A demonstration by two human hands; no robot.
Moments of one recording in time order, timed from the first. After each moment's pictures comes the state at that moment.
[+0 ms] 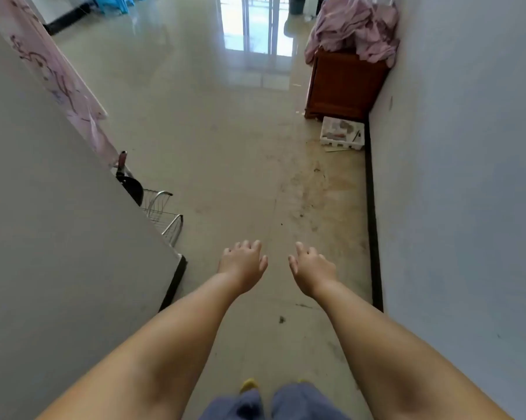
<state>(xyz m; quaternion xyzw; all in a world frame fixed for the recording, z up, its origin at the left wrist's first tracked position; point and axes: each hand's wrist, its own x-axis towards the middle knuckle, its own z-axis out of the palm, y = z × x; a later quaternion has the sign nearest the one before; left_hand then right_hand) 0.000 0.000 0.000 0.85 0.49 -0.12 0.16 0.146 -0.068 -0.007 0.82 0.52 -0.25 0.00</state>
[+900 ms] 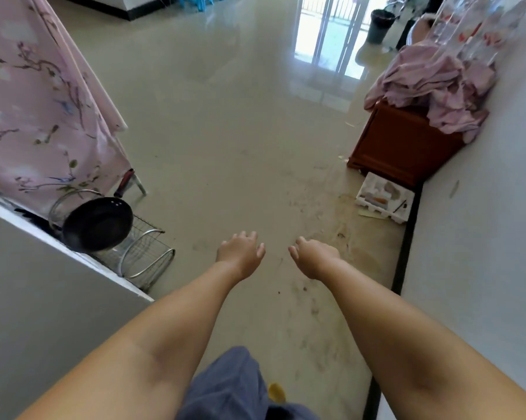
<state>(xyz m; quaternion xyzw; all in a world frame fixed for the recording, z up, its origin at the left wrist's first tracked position) 0.177 0.318 0.008 0.75 0.63 -0.07 0.21 0.348 0.307 0.015 0.70 0.66 -0.22 0.15</state>
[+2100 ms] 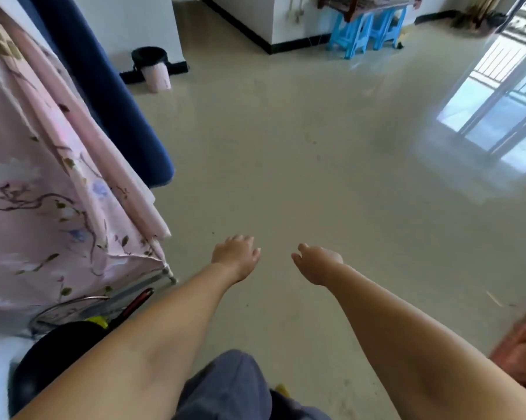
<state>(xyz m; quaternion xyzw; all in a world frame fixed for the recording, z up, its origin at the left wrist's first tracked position) -0.001 1.064 0.011 0.56 0.80 -0.03 0.22 0.171 1.141 0.020 0.46 0.84 -0.16 0.24</state>
